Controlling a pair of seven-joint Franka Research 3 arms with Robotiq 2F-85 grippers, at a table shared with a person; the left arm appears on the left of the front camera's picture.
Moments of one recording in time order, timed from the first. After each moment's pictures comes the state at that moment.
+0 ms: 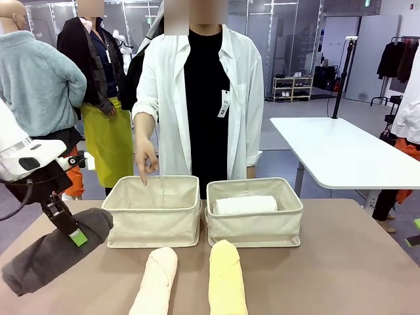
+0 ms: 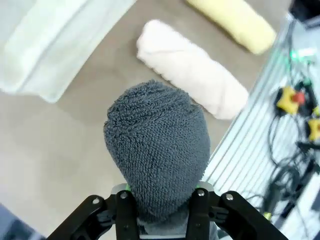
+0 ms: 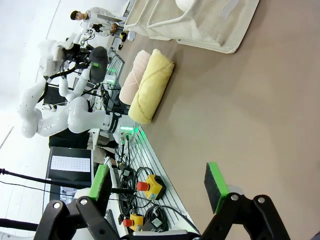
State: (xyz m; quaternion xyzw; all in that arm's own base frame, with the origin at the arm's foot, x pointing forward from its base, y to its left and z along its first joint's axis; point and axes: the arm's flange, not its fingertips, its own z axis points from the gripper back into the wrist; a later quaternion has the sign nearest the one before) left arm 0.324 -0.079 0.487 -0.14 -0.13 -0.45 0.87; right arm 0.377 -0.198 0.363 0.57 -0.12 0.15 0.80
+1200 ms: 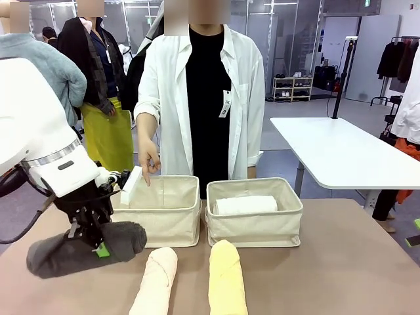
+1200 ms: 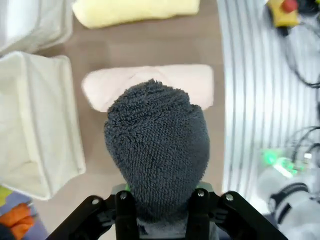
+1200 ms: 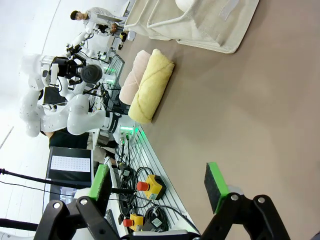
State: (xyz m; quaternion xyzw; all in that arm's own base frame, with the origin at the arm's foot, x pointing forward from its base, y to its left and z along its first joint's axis) left arm 0.279 -0.182 0.505 0.00 -0.14 -0.72 0.68; right arm 0.377 -0.198 0.363 0.57 -0.12 0.15 0.80
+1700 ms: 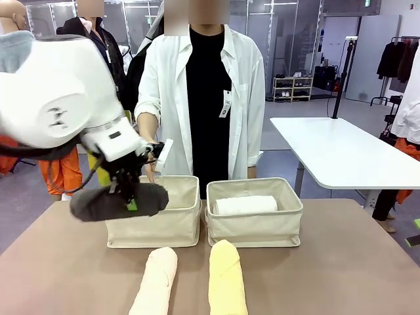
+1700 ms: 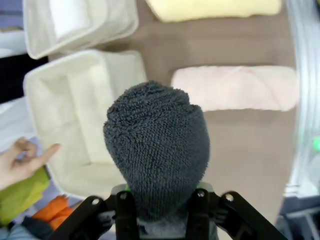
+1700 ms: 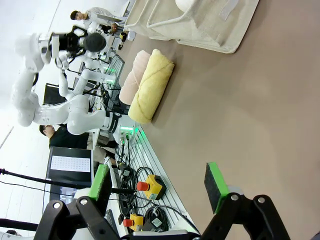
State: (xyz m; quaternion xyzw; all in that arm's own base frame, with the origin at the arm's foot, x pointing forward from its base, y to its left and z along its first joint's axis) left arm 0.404 -0.228 0.532 0.08 -0.13 -0.74 0.65; right arm 0.377 -0.198 0.363 0.57 -0.12 0.15 0.80
